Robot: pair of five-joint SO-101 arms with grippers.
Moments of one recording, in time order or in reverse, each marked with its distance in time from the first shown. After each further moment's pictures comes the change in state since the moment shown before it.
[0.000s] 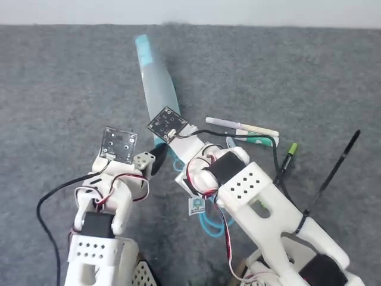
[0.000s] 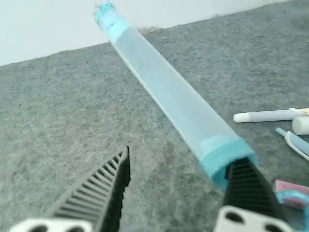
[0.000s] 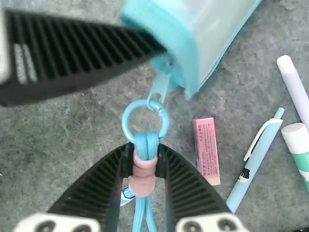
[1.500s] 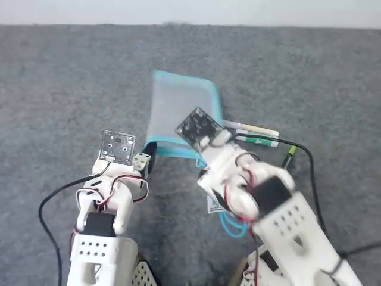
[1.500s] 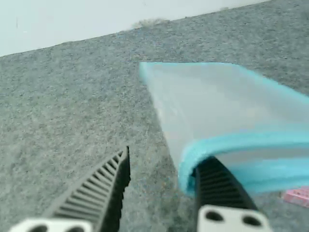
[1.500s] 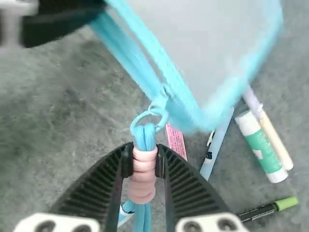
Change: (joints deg) left arm -0.9 0.0 4.7 -4.3 0.4; right arm 5.6 -24.2 5.4 7.3 4.9
